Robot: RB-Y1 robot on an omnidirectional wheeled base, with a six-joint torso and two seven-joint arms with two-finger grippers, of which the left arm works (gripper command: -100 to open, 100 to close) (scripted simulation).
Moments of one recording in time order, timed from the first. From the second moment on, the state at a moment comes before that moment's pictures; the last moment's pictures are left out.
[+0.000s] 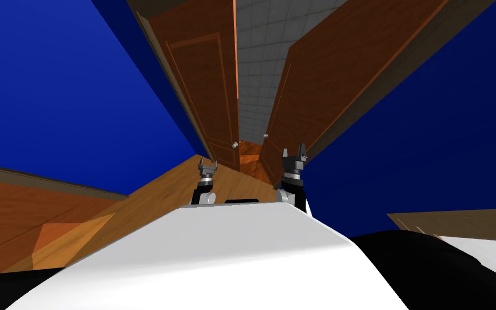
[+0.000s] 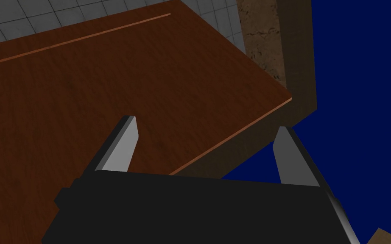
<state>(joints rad) 0.34 0.10 -0.13 -1.70 0.32 -0.58 0.52</state>
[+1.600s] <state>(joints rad) 0.21 0.09 -0.17 -1.36 0.45 -0.70 0.74</state>
